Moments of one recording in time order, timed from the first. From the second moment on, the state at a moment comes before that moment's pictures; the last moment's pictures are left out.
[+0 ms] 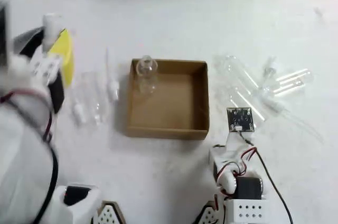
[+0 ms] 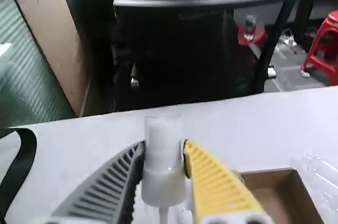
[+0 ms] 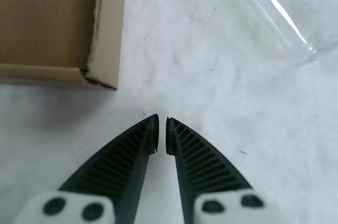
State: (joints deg) left arm -1.8 -28.8 -44.9 101.9 -2.2; right arm -2.5 -102.5 96.4 72.3 3.6
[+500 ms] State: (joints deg) left arm -1.8 -53.9 -28.8 101.9 -2.2; right arm -2.5 -102.5 96.4 72.3 3.6
